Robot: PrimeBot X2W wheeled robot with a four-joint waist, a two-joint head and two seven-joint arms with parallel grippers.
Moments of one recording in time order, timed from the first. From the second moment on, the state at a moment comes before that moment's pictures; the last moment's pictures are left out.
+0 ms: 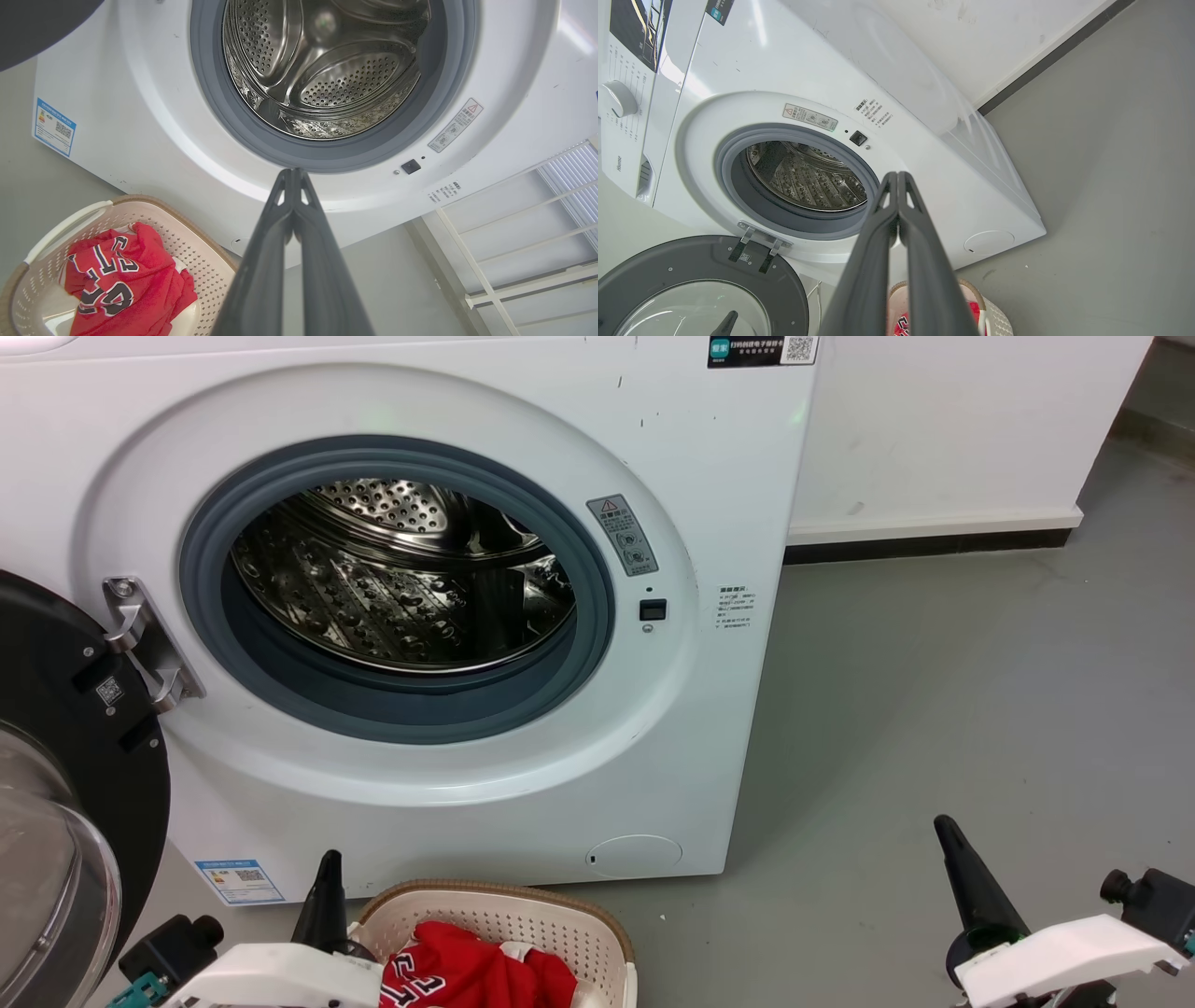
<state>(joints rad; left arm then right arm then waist) 0.02 0.06 0.04 0.20 -0.83 -0.03 -0.07 0.06 -0.08 0.01 0.08 0.87 0.13 0.05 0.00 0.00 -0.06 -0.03</state>
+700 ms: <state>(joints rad) -0.02 0.05 0.07 0.21 -1.09 -0.06 -0.01 0.00 -0.08 -0.01 0.13 1.13 0.13 0.05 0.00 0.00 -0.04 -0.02</state>
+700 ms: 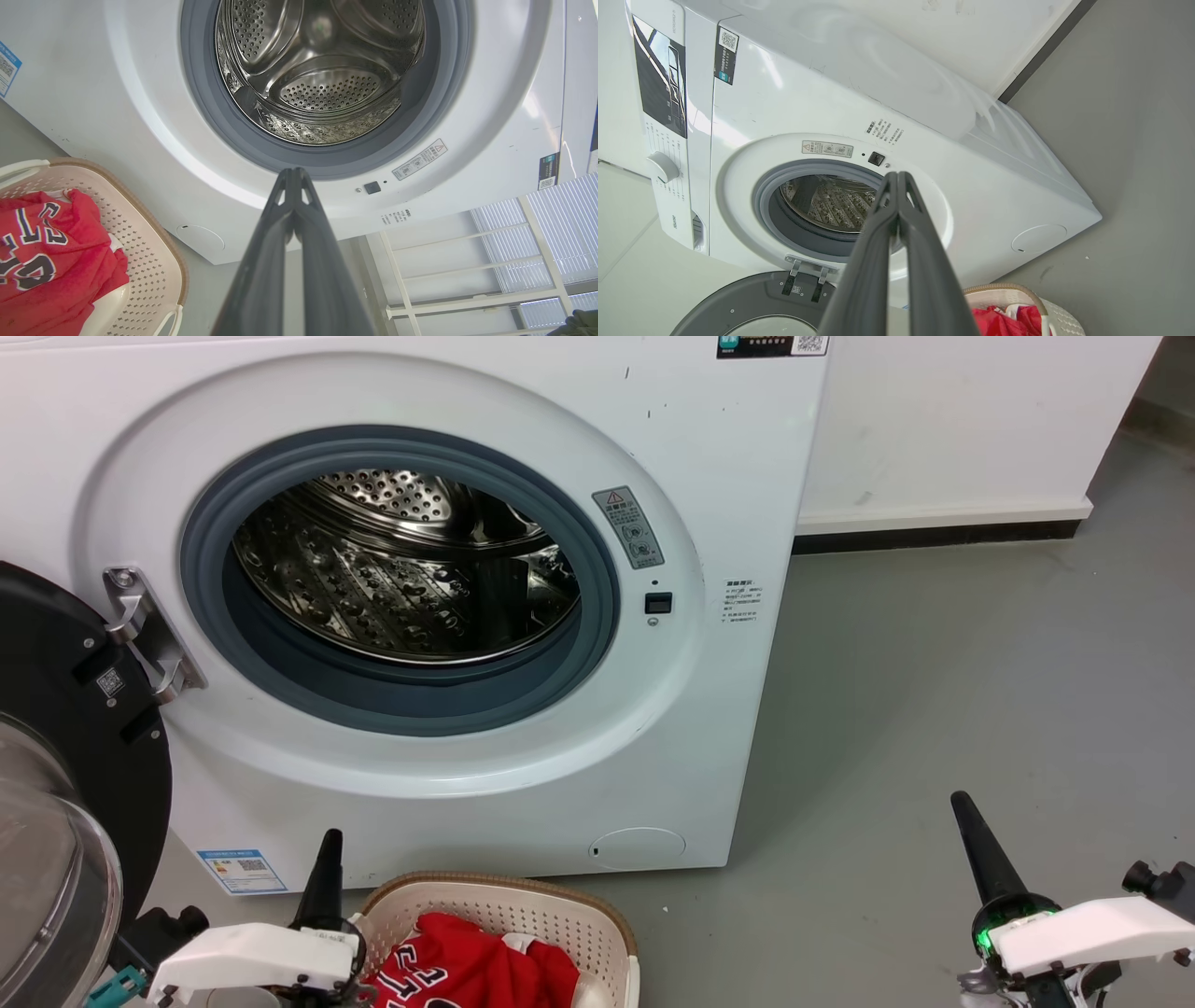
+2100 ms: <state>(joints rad) -0.08 0.05 0.10 0.24 -1.47 -0.11 0.08 -0.07 -0.08 -0.06 0.21 1.51 0.13 0.07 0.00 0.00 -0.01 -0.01</state>
